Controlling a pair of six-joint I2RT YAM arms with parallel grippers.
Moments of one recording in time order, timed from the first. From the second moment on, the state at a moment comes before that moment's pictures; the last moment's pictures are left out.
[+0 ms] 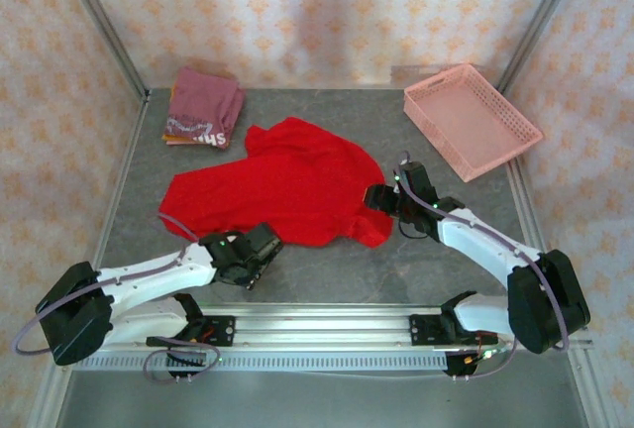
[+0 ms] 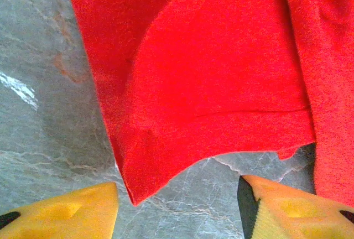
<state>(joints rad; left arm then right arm) -0.84 1.13 0.54 -0.69 -0.17 -1.85 0.44 1.25 0.69 -0.27 -0.07 0.67</state>
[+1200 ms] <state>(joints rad) -0.82 0.73 0.44 -1.08 -0.30 -1.82 0.34 1.76 0.93 -0.22 -0.06 0.67</state>
